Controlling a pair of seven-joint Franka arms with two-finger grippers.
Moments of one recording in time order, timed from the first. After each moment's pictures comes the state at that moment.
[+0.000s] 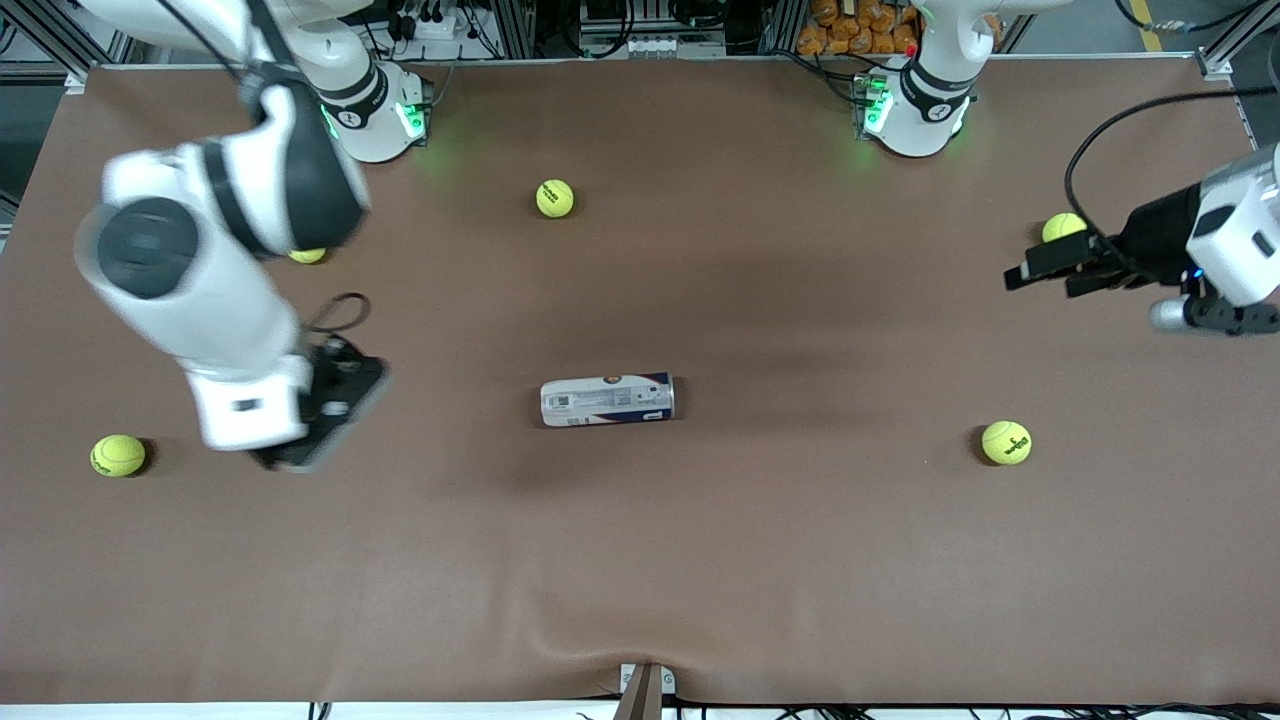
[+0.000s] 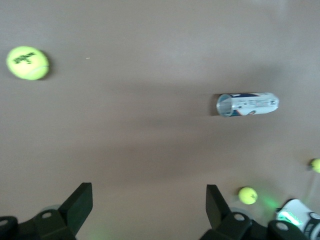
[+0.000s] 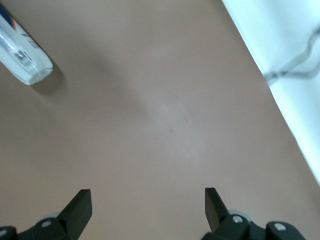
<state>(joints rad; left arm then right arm) -0.02 0.09 0.01 -1.63 -0.43 1.61 -0.04 0.19 0.39 0.07 -1.31 -0.16 1.74 -0.63</state>
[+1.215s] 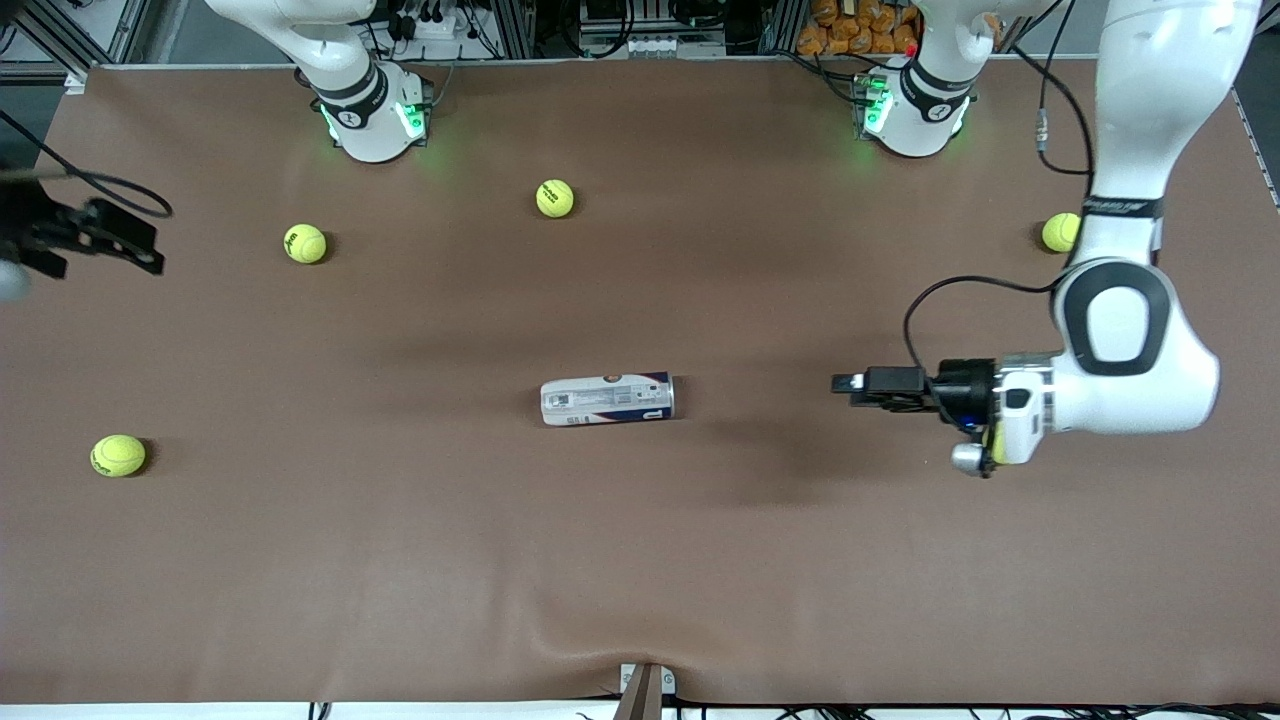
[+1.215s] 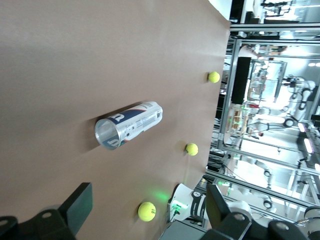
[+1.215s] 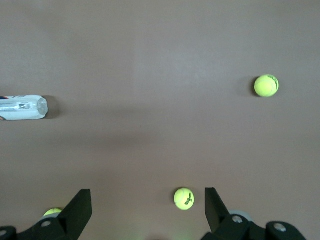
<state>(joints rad) -0.10 0.52 -0.02 -1.64 -1.14 1.77 0.41 -0.04 0.09 0.07 -1.31 -0.02 1.35 0.00</state>
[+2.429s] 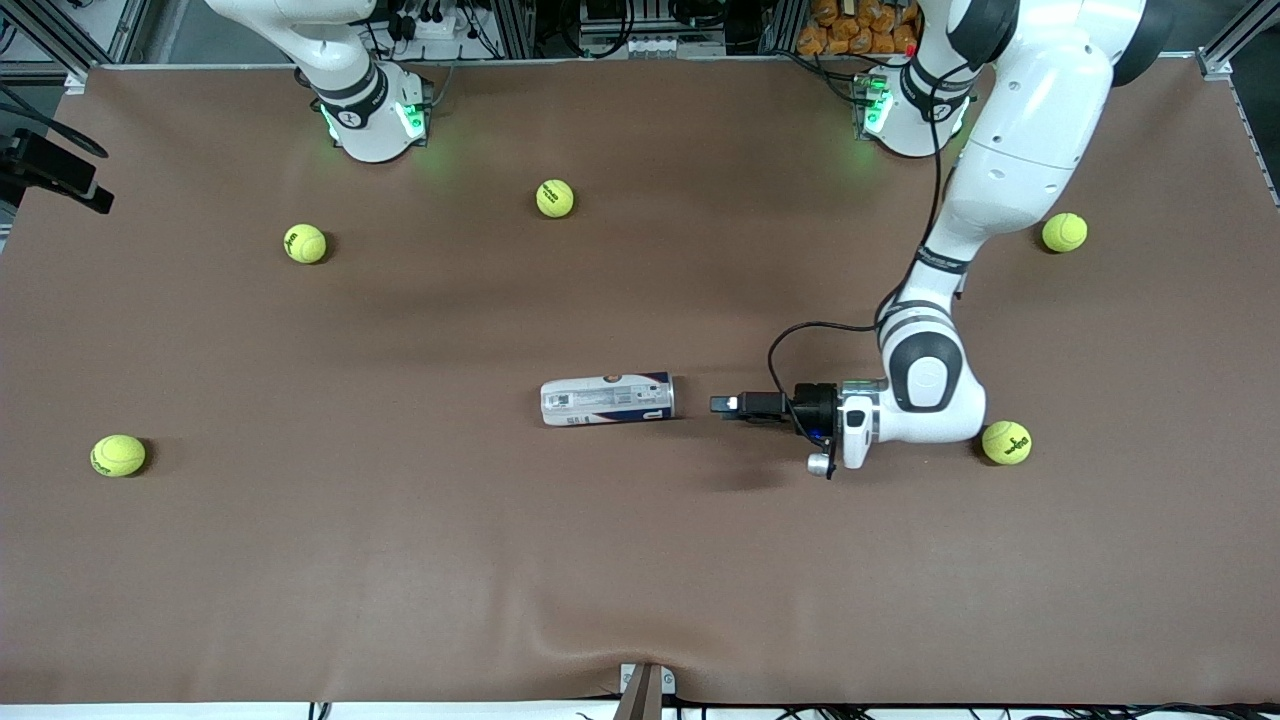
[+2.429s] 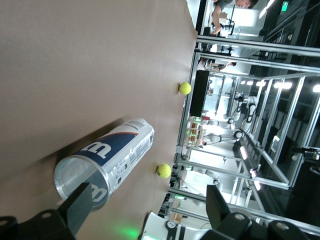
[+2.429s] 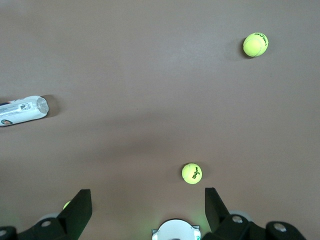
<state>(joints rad) -0.26 0.79 -0.06 -1.67 -1.58 1.92 0.69 -0.03 -0.03 -0.04 -1.44 0.04 1.32 0.07</state>
